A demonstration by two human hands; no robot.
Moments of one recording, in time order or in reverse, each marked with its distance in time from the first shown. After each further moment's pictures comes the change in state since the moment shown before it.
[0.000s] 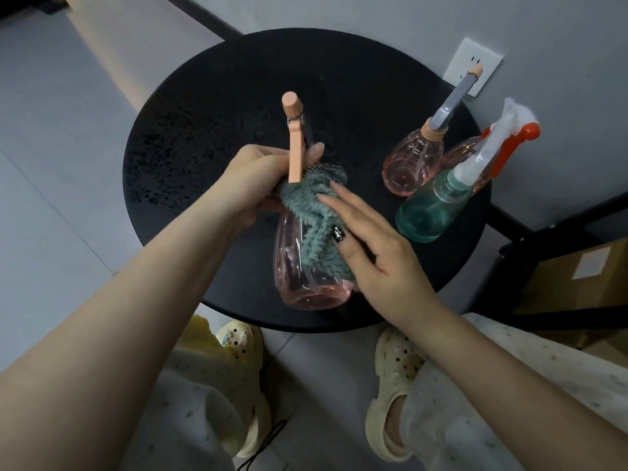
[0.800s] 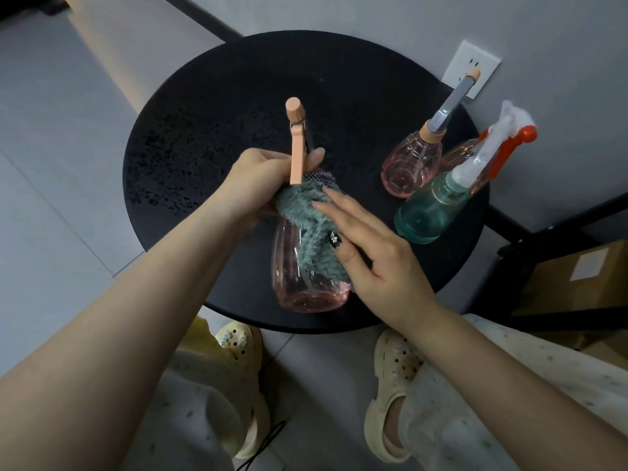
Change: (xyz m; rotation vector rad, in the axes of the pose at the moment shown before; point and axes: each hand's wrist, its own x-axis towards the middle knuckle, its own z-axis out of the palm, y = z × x) left_hand 0.001 -0.002 0.001 0.033 0.032 0.006; right_hand -0.001 0.001 0.000 -0.093 -0.003 -0.063
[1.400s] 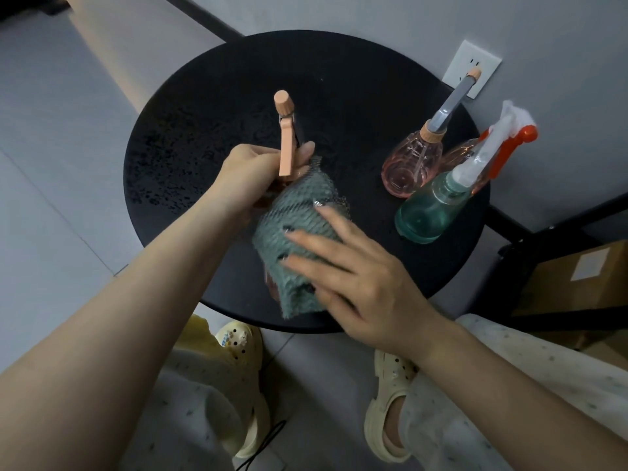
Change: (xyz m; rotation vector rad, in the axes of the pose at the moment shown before) left_hand 0.002 -0.001 -0.008 0.005 0.056 0.005; right_hand -0.009 -0.005 0.004 -0.331 -0.131 -0.363
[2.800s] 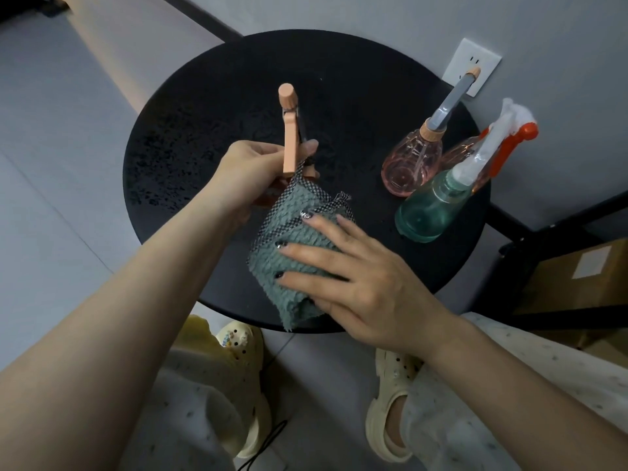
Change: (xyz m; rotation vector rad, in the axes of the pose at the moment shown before) left_hand -0.006 0.007 0.000 0.021 -0.029 0.021; right_hand 0.000 0.004 -0.005 -0.125 -0.081 -0.130
